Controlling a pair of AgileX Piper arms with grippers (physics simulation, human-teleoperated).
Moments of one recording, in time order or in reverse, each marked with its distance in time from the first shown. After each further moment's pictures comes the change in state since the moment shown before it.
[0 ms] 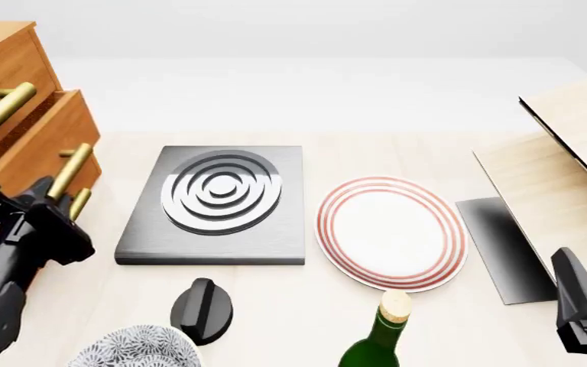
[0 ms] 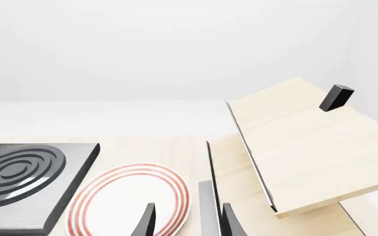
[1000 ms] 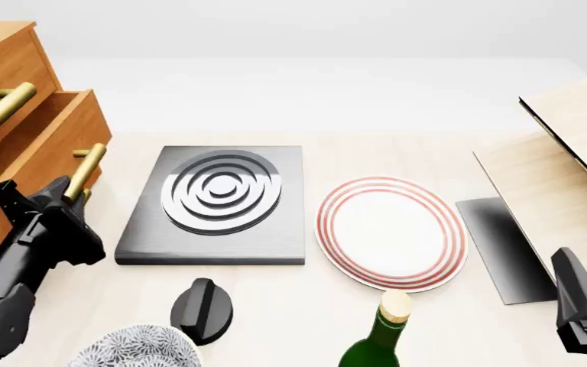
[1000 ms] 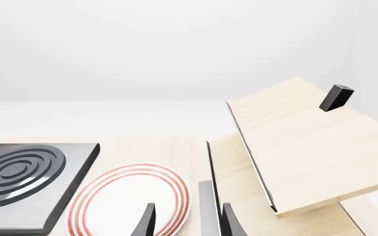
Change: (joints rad) left arm -0.064 -0.010 0.006 0.000 0.031; right arm 0.000 0.000 0.000 0.000 0.000
